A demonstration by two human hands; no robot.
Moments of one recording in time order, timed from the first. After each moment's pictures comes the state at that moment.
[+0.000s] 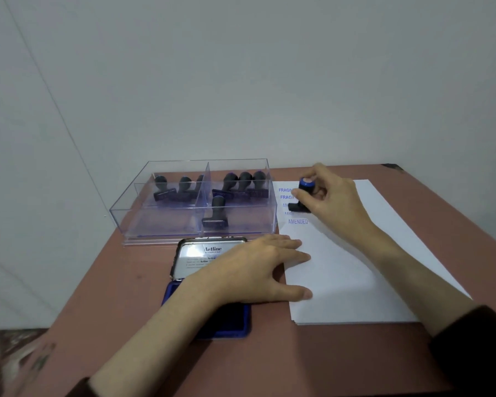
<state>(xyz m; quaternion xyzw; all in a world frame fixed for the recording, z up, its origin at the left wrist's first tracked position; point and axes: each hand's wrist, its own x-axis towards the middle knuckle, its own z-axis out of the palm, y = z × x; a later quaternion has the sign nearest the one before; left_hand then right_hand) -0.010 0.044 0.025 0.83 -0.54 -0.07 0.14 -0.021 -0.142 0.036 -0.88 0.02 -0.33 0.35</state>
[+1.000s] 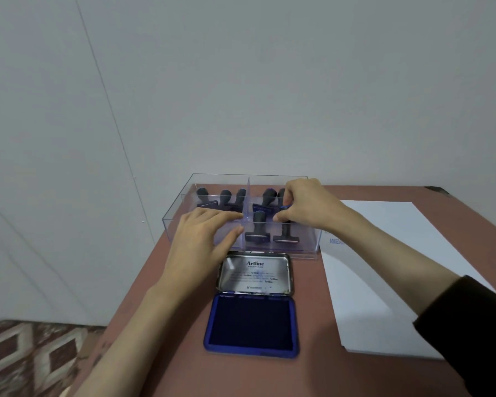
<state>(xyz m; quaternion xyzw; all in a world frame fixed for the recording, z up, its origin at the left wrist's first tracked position) 0.052 0.142 0.020 0.87 -0.32 0.26 0.27 0.030 -0.057 0.087 -0.97 0.03 -0.06 0.22</state>
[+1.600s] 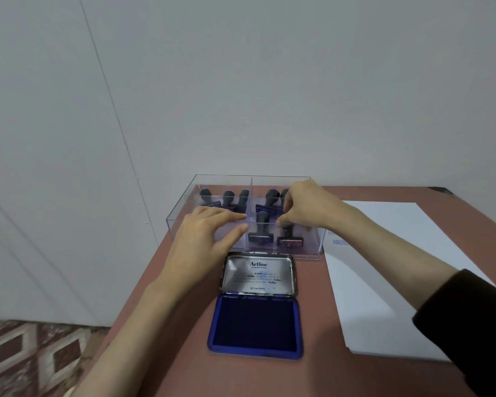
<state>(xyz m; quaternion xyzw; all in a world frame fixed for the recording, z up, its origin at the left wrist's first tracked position) 0.051 0.144 0.029 0.87 -0.32 0.22 0.30 0.040 -0.055 0.085 -0.98 0.03 -0.02 0.18</state>
